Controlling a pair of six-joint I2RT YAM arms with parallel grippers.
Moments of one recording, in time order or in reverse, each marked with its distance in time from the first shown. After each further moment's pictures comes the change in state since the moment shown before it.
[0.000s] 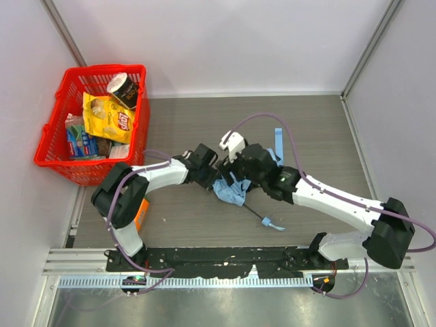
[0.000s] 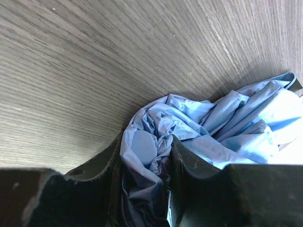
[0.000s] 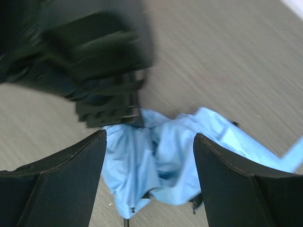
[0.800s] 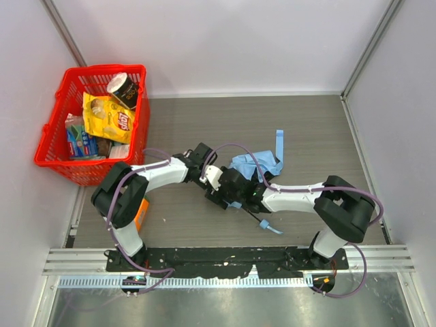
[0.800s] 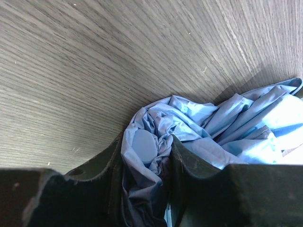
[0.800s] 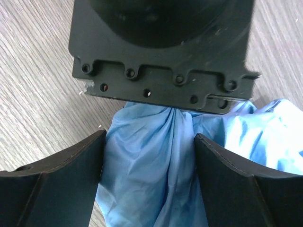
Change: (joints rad) left arm 0.006 0.004 0.030 -0.079 0.018 0.012; right arm 0.127 0.325 -0.188 0.311 -0.056 -0.174
